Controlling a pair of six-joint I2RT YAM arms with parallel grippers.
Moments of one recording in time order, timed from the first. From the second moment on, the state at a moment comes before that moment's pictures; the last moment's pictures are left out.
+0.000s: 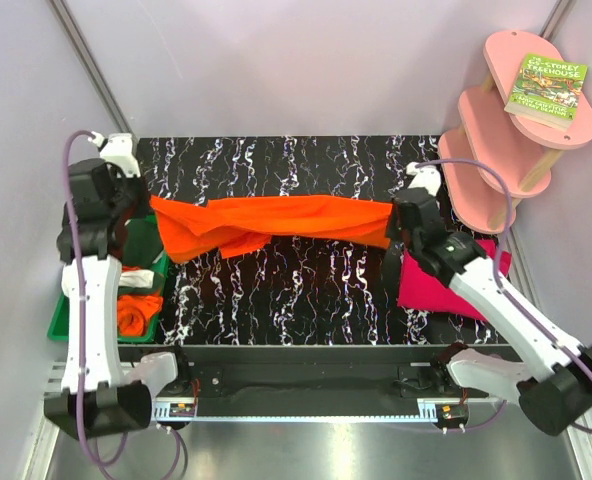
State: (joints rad) left arm 0.17 1.11 1.26 -0.67 0.13 0.06; right arm 0.54 1.13 1.00 -0.47 0.43 0.43
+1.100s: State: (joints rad) left arm 0.17 0.59 1.65 -0.82 0.14 0.04; right arm 0.55 0.86 1.60 -0.86 0.54 0.22
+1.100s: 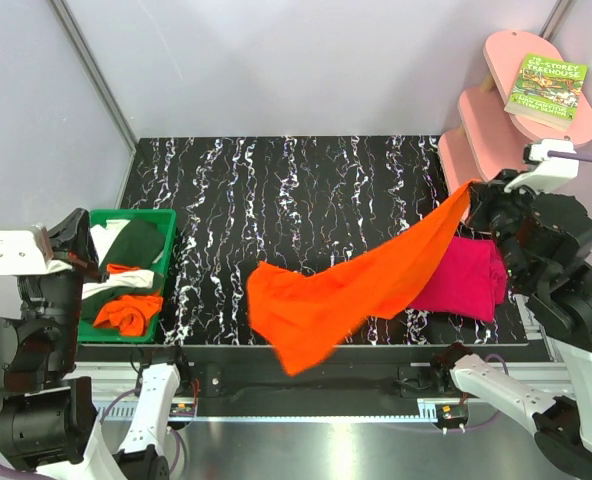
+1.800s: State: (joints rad) left arm 0.14 0.79 1.13 -0.82 0.37 0.00; right arm 0.55 0.99 1.41 -0.79 0.53 0.22
